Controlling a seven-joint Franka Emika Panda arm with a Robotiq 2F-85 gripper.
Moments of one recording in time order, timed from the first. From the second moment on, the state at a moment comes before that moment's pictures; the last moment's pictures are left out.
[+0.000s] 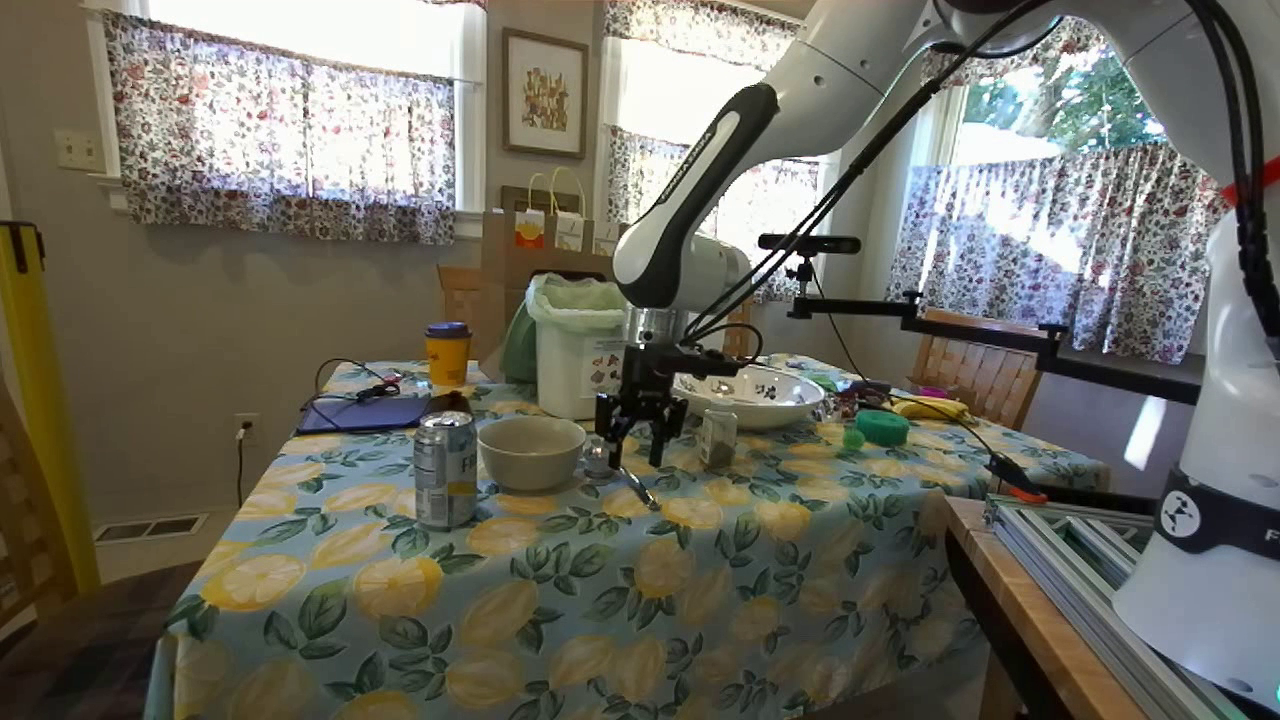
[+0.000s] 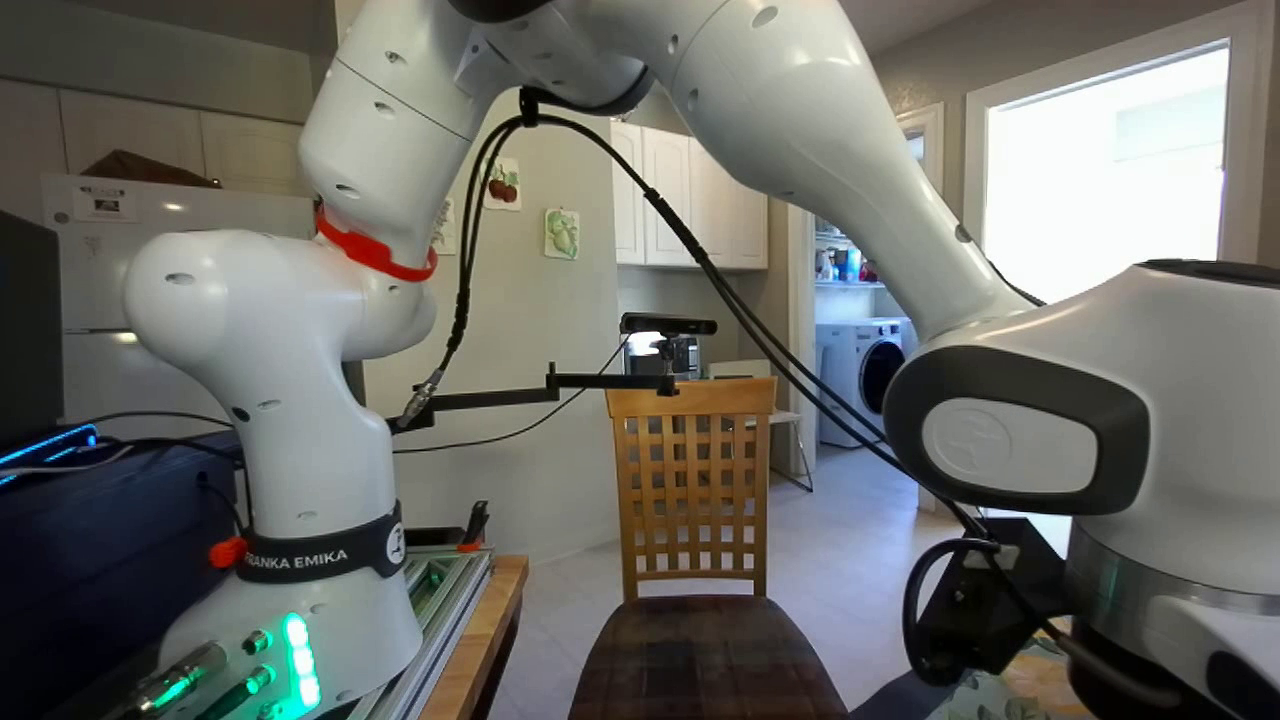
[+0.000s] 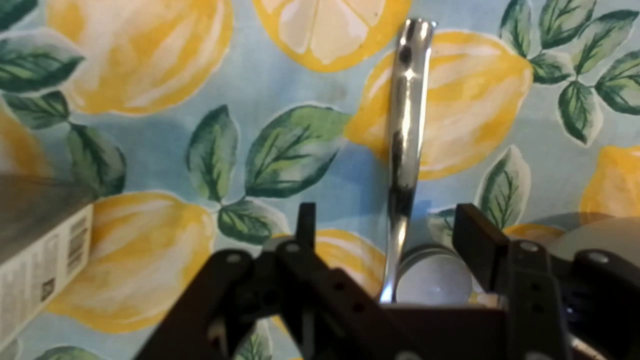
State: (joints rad) arm -0.32 0.62 -0.11 -1.98 0.37 2.56 0.07
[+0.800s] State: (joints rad) arm -0.32 0.62 -0.11 -1.98 0.37 2.56 0.07
